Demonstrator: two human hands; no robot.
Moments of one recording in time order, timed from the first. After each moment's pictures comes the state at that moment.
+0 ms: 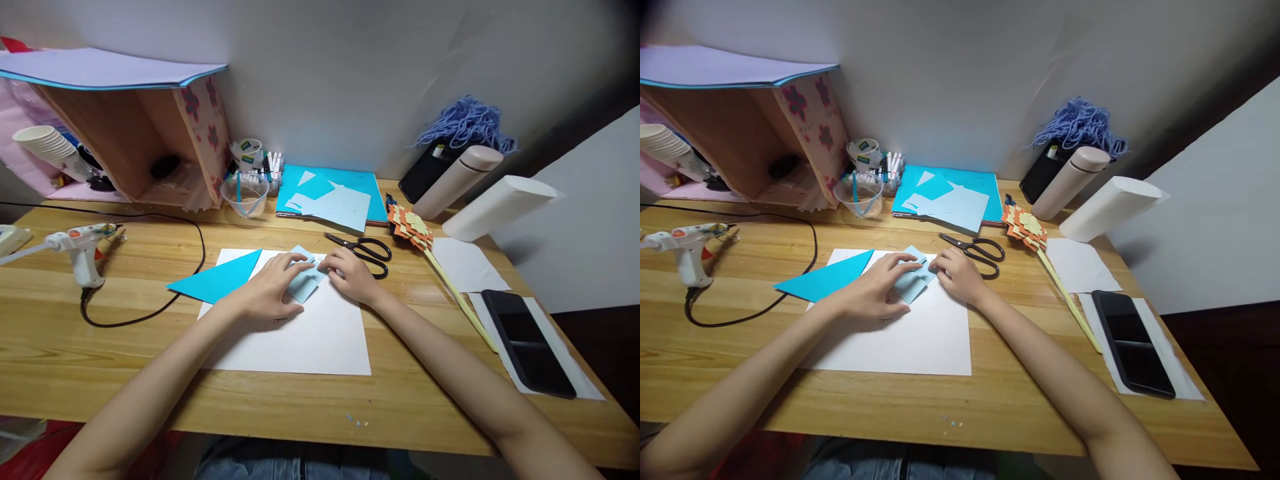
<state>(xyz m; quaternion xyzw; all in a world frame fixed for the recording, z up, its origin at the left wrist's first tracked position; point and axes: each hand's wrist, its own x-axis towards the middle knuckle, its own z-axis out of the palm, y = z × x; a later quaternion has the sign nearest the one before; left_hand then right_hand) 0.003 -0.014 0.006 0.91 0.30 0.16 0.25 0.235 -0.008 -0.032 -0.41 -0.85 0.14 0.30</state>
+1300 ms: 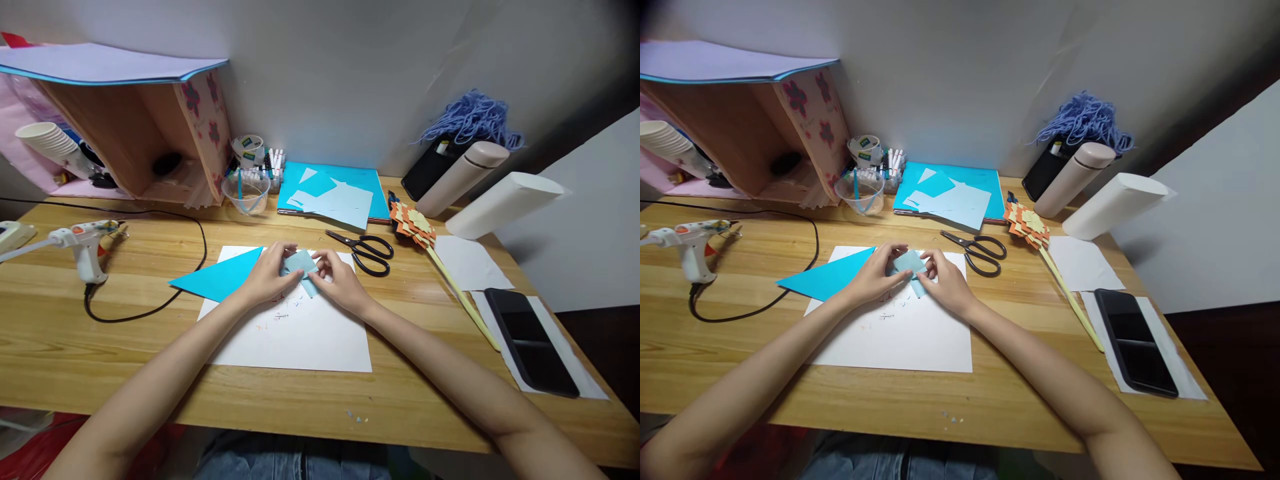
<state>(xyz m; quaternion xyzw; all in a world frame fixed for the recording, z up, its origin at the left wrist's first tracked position) 0.010 -0.004 -0.018 0.79 0.45 0.28 0.30 0.202 -0.030 -0.030 -0.50 -0.73 0.31 0.35</state>
